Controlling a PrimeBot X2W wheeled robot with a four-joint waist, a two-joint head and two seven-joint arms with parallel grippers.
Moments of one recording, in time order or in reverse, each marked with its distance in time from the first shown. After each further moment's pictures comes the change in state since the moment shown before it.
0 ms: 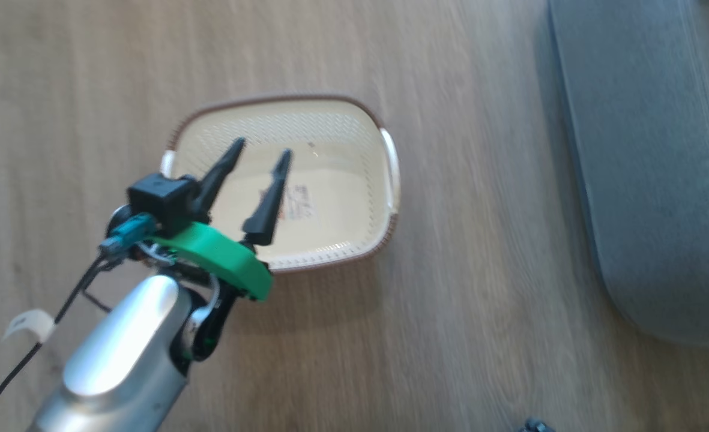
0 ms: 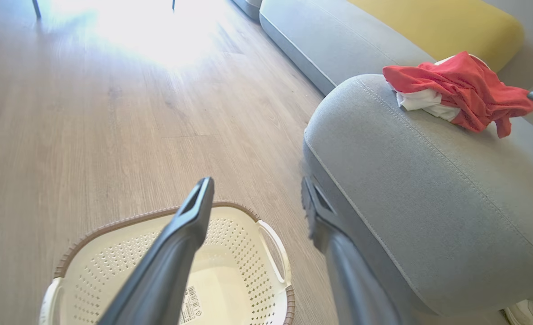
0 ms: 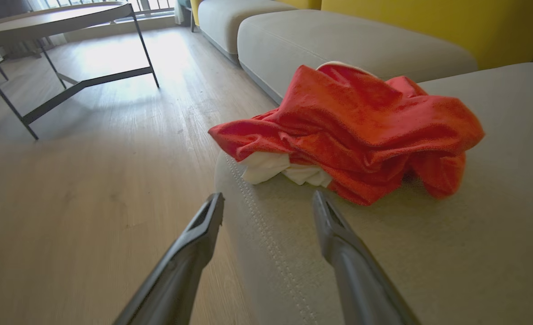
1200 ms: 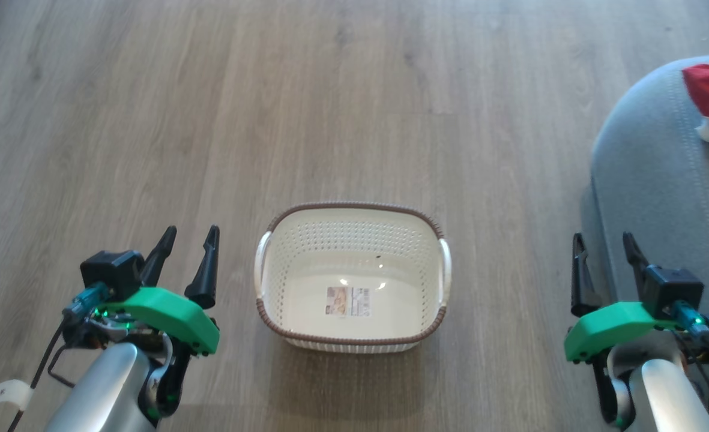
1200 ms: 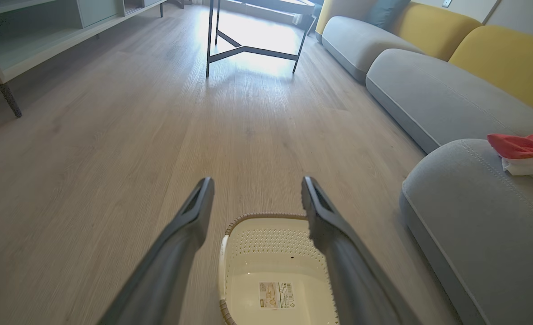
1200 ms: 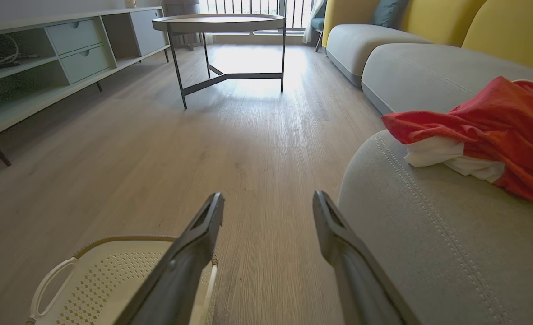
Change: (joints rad) left arm 0.201 -0.029 0.202 0.217 0.024 -0.045 -0.035; right arm 0.383 0.163 0.267 0.046 -0.210 0.000 -0.237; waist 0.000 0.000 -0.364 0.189
